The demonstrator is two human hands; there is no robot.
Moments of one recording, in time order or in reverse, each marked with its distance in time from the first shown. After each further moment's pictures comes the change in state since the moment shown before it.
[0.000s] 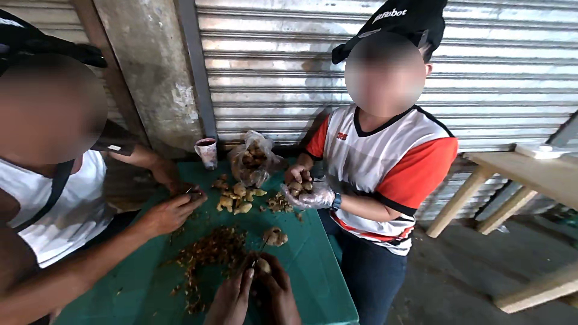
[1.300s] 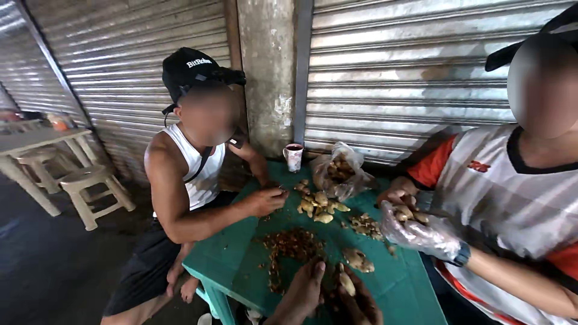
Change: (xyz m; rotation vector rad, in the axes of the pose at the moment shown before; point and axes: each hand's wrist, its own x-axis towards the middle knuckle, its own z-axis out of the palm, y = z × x) left_hand 0.019 -0.004 -0.007 -0.485 -0.014 -0.225; right_hand 0.004 0.008 -0.006 -0.017 0.023 -0.130
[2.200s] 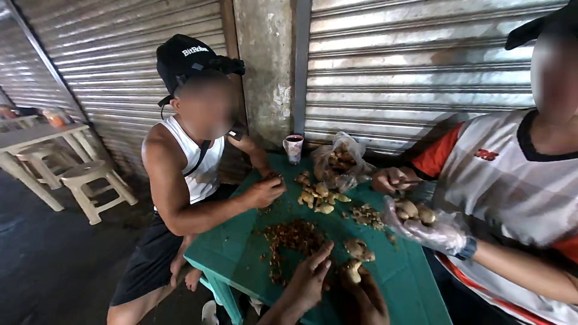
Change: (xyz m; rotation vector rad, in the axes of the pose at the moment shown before) left_hand 0.002 -0.008 -0.001 0.016 -0.099 0.168; right_hand -0.001 -0.003 0.003 0.226 0.106 0.025
